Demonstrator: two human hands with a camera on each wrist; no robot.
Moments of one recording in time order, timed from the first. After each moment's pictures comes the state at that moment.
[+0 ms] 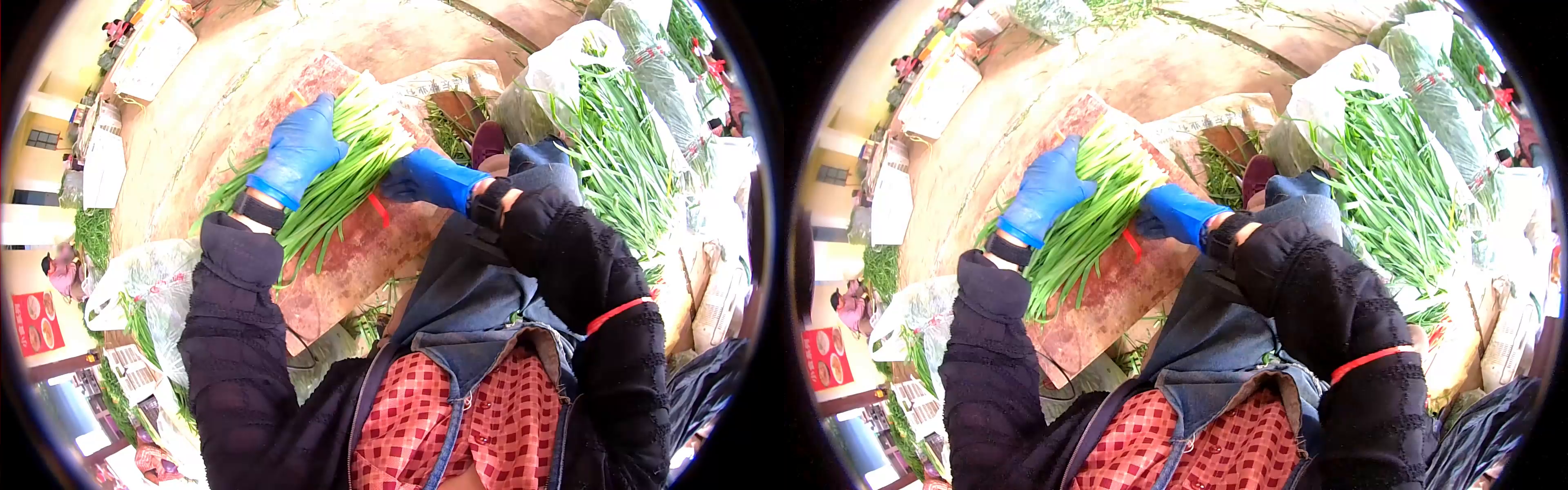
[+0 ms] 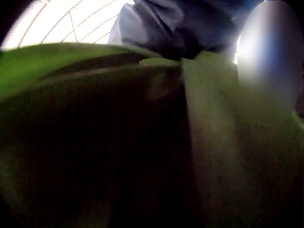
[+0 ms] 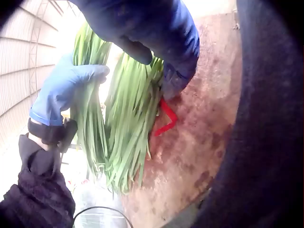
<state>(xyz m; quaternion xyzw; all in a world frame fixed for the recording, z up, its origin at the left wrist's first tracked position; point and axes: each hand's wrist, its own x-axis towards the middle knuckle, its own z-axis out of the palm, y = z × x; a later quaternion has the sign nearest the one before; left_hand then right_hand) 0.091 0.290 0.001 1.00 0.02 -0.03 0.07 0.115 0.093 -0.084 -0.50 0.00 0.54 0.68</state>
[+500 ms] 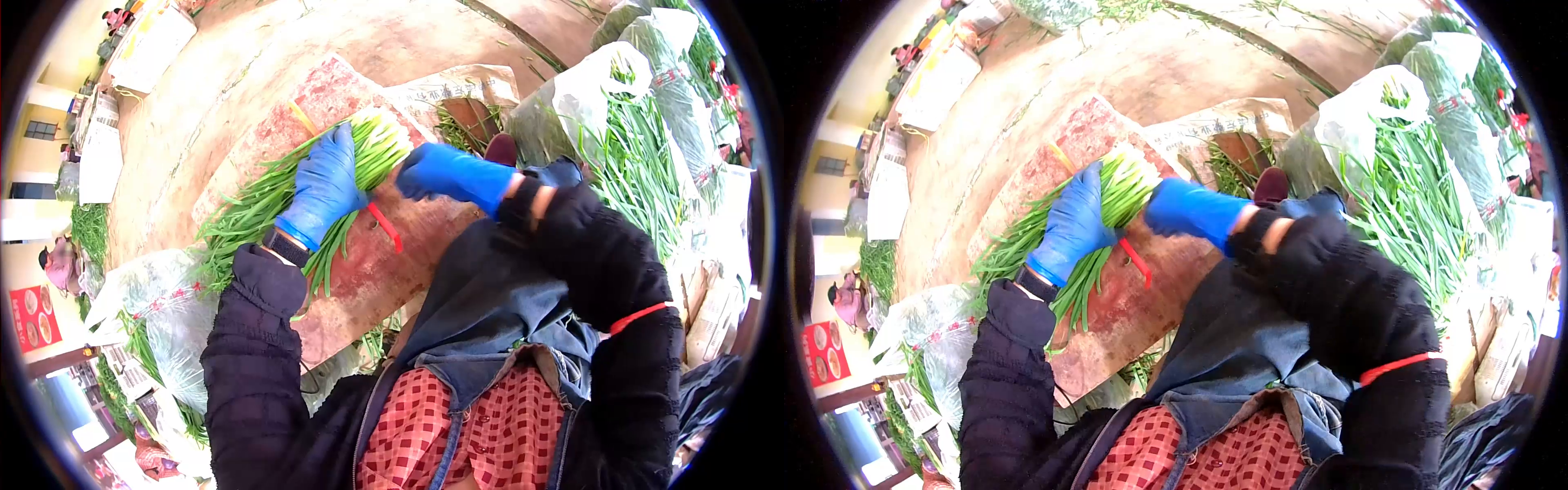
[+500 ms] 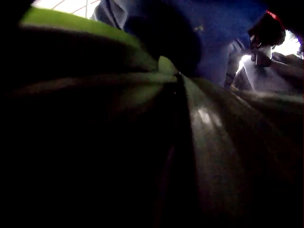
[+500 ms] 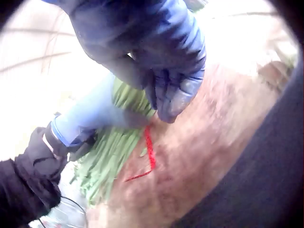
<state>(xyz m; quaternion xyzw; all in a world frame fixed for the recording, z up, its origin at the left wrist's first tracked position) 0.094 0.298 -0.062 1.00 0.02 0.00 0.10 0.170 0.113 -0.054 -0.75 -0.22 0.47 0.40</state>
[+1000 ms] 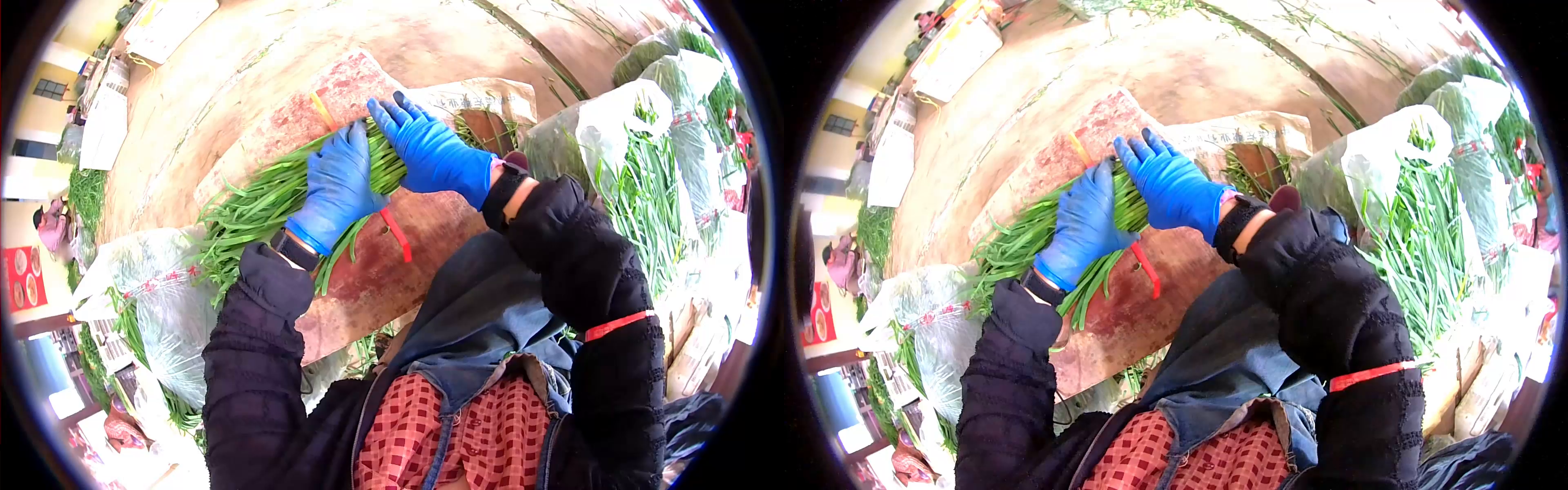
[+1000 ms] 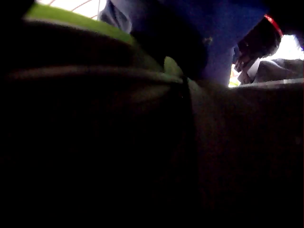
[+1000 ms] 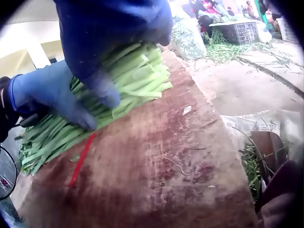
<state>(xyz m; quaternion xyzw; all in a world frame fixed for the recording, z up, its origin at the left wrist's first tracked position) 0.087 0.296 -0.054 1.00 0.05 0.05 0.04 0.192 0.162 -0.076 -0.80 -0.58 -0.03 0.16</state>
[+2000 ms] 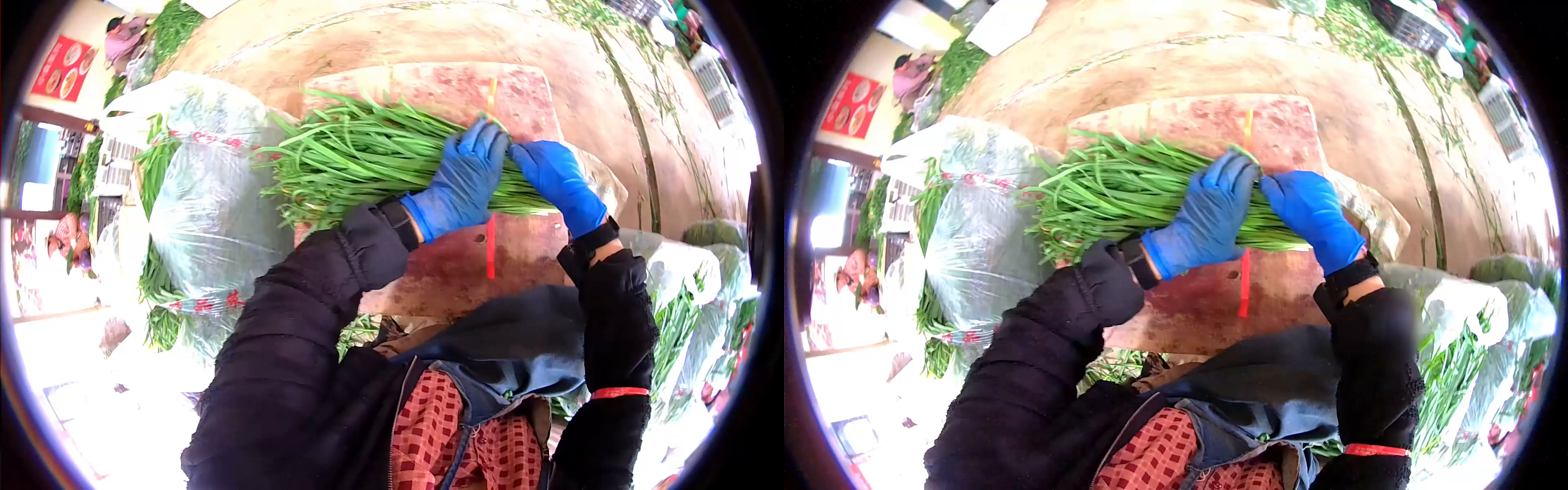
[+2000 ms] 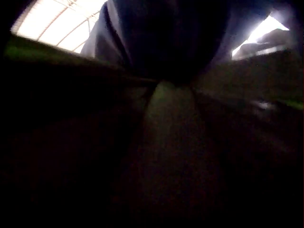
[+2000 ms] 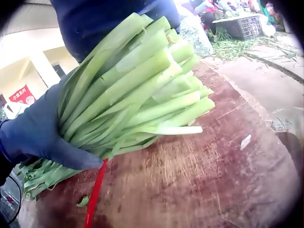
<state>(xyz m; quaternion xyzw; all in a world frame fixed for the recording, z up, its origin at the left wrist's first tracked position) 0.051 0.312 -0.078 0.98 0.09 0.19 0.07 0.210 0.216 -0.073 -0.80 -0.57 0.12 0.16</state>
